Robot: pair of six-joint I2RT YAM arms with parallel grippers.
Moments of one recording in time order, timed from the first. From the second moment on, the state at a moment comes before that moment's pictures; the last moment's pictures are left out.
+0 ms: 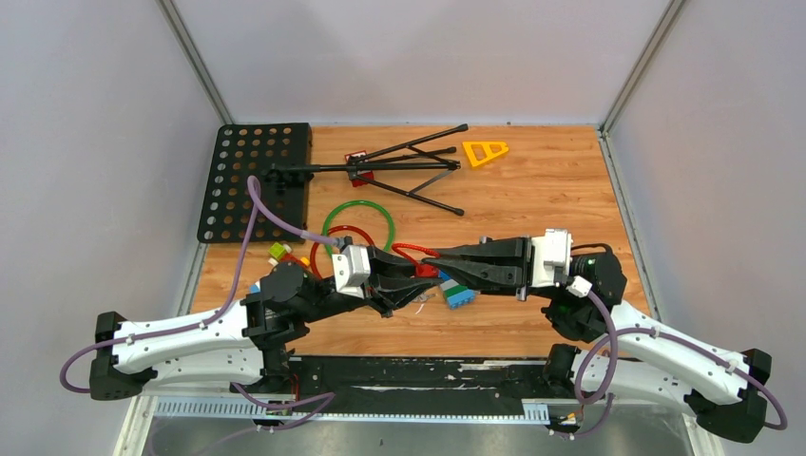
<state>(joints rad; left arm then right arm) -1.32 0.84 0.76 0.42 0.04 -0.01 1.09 0.81 0.83 0.63 -0.45 -0.04</state>
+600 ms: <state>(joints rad) -1.32 0.84 0.75 0.41 0.03 -0.01 1.09 0.78 0.79 0.65 -0.43 -0.04</state>
